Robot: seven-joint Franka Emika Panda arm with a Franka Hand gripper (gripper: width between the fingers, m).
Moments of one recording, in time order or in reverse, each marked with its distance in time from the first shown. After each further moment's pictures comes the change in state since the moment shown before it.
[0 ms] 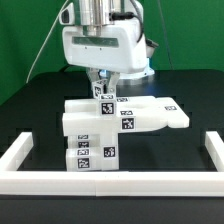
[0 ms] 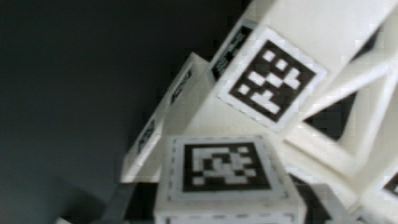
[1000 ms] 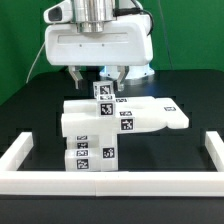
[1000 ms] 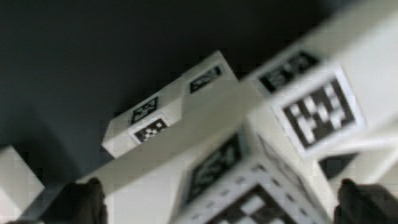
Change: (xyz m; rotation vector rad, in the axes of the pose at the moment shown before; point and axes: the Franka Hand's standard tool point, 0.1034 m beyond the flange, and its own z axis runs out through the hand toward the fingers) arm 0.003 0.009 -0.006 0.020 -0.003 -0.607
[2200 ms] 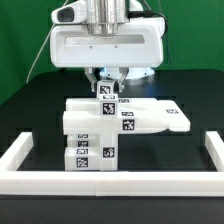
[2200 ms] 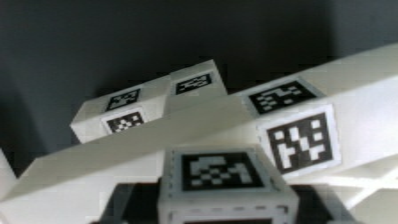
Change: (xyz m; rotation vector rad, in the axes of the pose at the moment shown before) arm -0.004 -0.015 0.003 -0.022 -0.002 -0.152
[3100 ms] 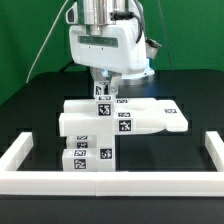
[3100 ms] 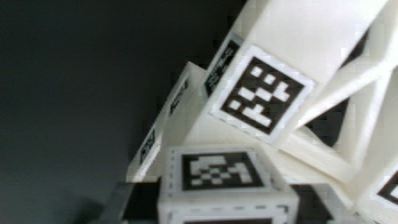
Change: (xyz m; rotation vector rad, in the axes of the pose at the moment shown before) arm 0.006 0.001 0.002 -0.004 0.005 0.713
